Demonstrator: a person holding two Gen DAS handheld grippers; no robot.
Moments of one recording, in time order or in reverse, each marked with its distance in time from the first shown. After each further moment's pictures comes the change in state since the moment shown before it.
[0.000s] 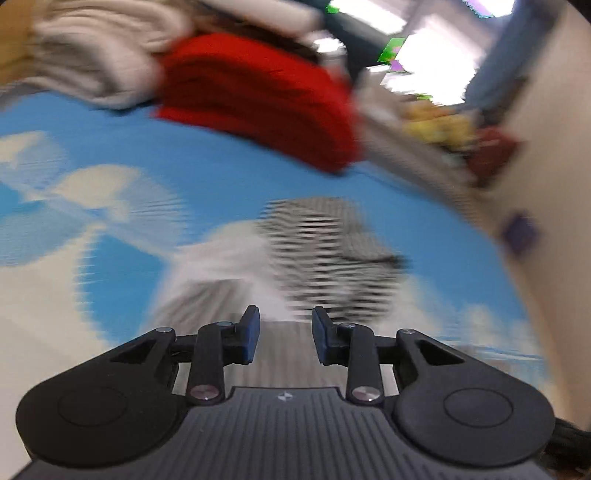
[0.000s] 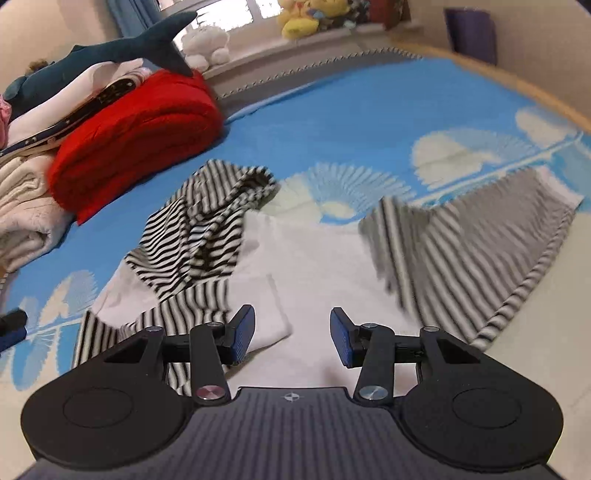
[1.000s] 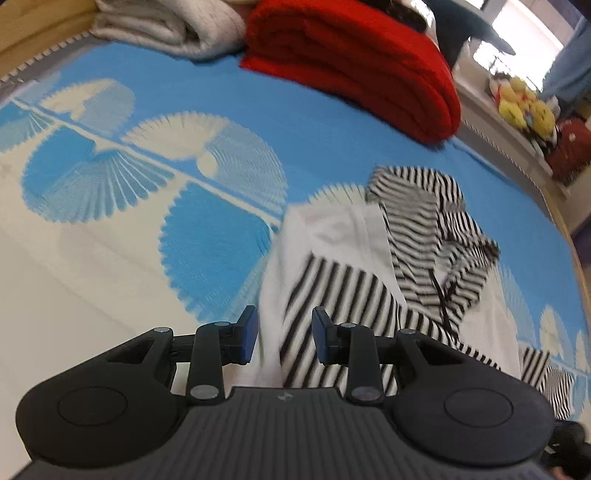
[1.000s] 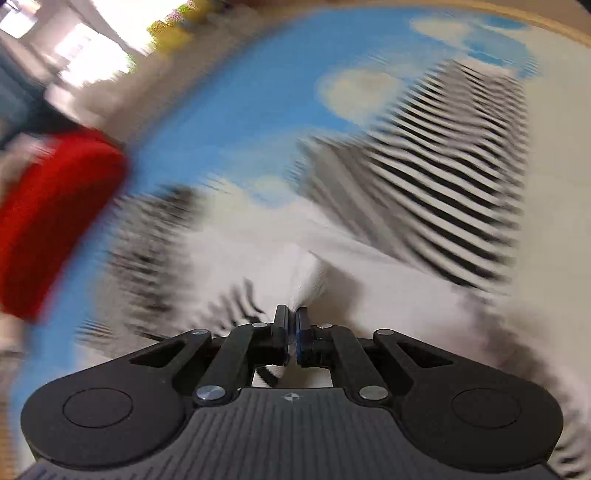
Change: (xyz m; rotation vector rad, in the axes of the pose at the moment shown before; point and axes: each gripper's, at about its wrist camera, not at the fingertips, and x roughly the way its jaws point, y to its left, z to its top) left arm 0.034 0.050 0.011 -0.099 0.160 0.134; right arm 0.049 -0.021 -0.028 0.465 0.025 -0.290
